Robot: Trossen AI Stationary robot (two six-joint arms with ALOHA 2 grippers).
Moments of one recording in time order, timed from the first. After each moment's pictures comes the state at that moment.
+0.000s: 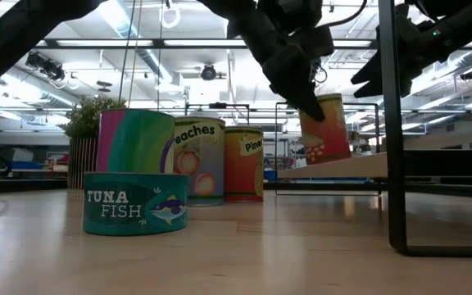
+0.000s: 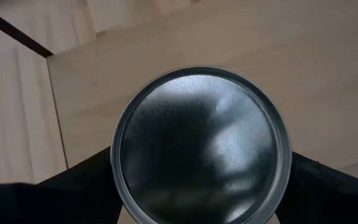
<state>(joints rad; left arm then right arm) 0.12 2.24 2.04 -0.74 0.14 0.43 -0.24 0.60 0.48 -0.30 0.16 0.26</state>
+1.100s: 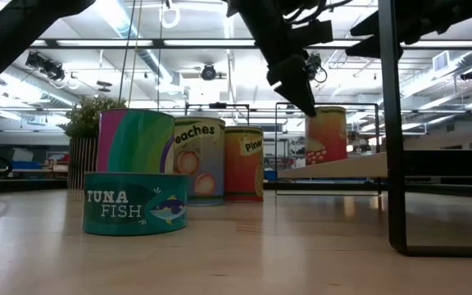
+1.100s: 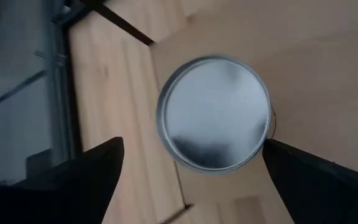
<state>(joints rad) 0.08 2.23 2.10 -0.76 -0.26 0.52 -0.04 0.60 0.56 -0.20 0.17 0.15</state>
